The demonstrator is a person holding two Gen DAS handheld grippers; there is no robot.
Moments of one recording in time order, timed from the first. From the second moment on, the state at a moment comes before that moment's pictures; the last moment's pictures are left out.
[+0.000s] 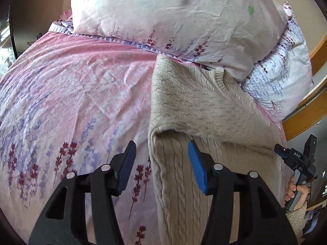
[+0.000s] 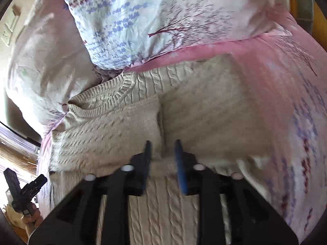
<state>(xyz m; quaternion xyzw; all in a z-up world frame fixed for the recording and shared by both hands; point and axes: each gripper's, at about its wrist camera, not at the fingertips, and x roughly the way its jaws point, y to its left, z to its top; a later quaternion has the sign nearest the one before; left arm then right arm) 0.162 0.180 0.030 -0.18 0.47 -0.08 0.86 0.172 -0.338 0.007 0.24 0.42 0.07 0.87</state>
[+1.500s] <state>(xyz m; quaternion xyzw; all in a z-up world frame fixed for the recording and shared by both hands) -0.004 0.143 0.020 -0.25 0.47 -0.21 0.82 -0.056 -0.380 -0.004 0.31 0.32 0.23 0.86</state>
